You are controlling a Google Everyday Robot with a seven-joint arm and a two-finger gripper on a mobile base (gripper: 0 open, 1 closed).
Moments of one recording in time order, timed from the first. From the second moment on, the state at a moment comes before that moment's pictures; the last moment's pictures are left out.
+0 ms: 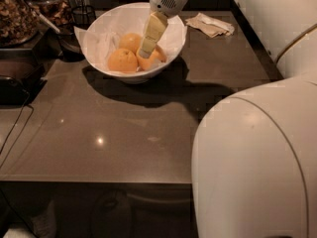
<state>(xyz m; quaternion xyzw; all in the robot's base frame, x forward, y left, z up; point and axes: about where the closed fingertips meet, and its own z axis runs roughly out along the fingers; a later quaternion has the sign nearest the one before) 0.685 0.013 0.957 -0.64 0.72 0.09 0.24</state>
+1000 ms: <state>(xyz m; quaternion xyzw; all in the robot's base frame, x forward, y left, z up) 0.701 -0.009 0.937 -0.55 0.80 0.10 0.20</state>
